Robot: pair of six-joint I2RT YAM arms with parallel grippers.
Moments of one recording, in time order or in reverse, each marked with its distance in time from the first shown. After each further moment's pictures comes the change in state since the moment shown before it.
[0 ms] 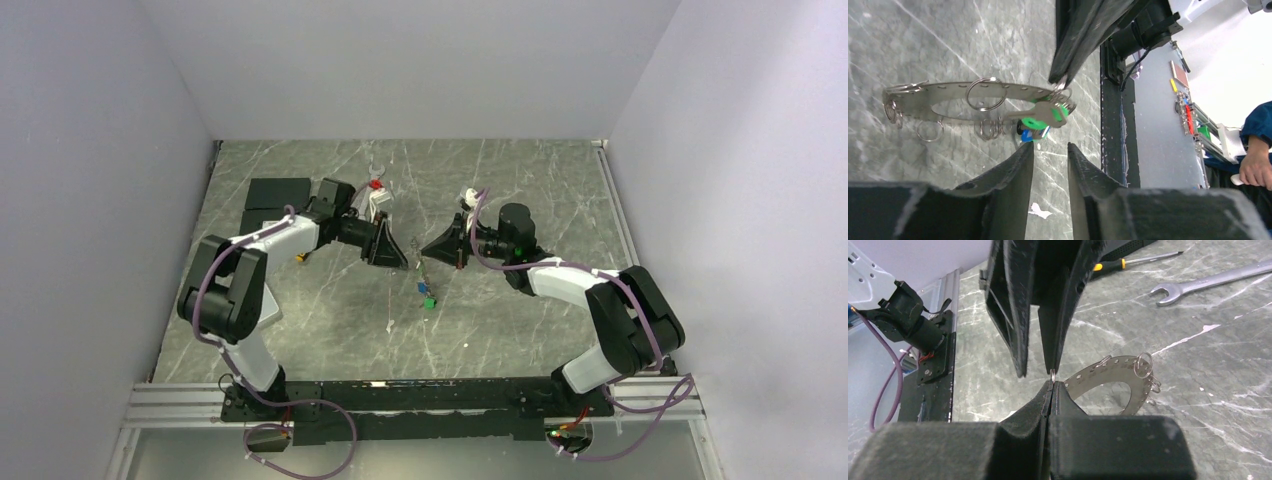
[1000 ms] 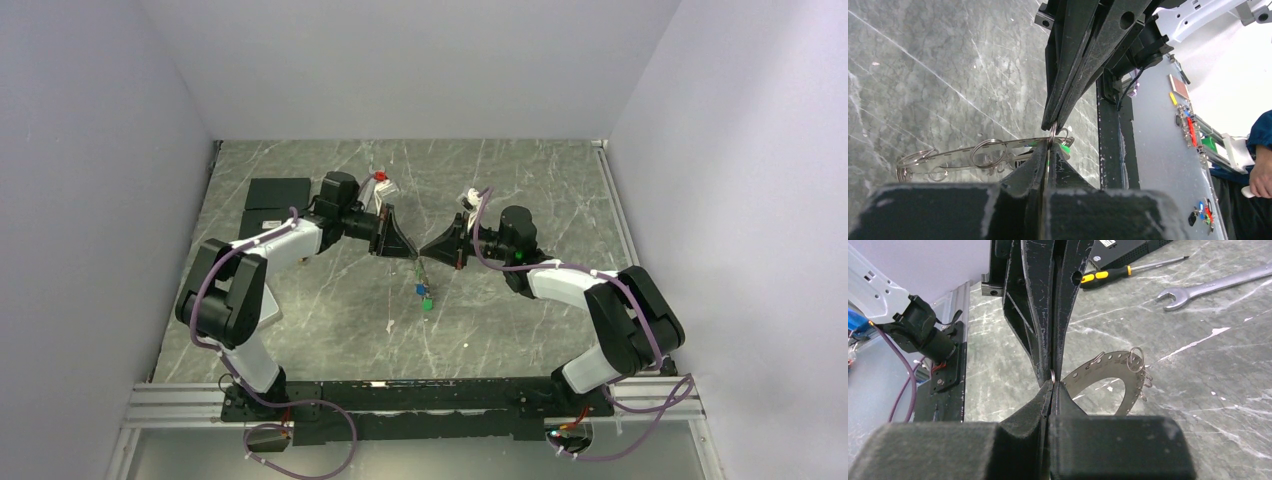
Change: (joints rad) left arm -0.034 -0.045 -0.026 0.278 -0.014 -0.223; right arm 0.005 0.000 -0.024 0.088 0.008 0.093
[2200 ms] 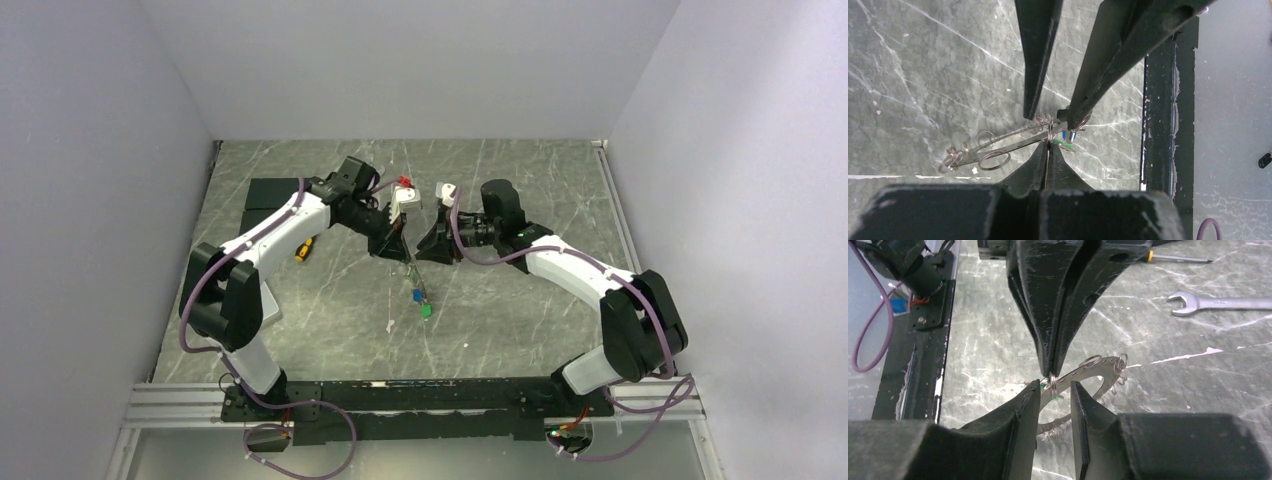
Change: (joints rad) left arm -0.087 -0.002 0.349 -0.840 -0.305 0.671; right arm 0.038 -0.027 0.288 -0.654 -0.072 -0.501
